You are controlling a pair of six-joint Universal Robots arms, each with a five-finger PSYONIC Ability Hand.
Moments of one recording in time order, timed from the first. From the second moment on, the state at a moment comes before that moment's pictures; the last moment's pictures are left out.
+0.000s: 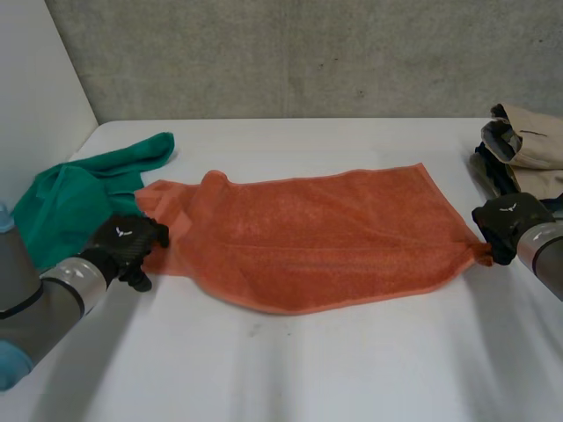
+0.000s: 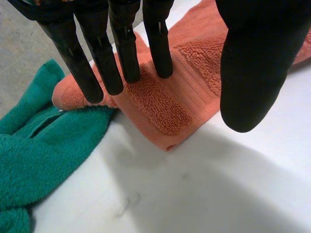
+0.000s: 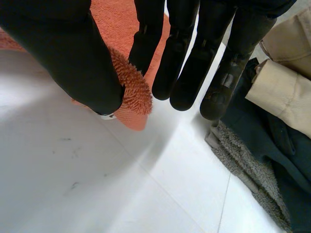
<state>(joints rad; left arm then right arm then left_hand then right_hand) 4.61 -1.94 -1.84 3.39 -1.25 3.64 1.63 -1.07 1.53 0.00 1.45 2.46 0.56 0.55 0.56 0.54 0.37 1.00 1.18 1.18 1.19 0.97</state>
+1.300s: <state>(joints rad) 4.50 -2.24 -1.47 3.26 -1.25 3.71 1.63 -1.05 1.55 -0.01 1.45 2.45 0.56 0.57 0.56 0.57 0.39 1.02 1.18 1.18 1.19 0.97</state>
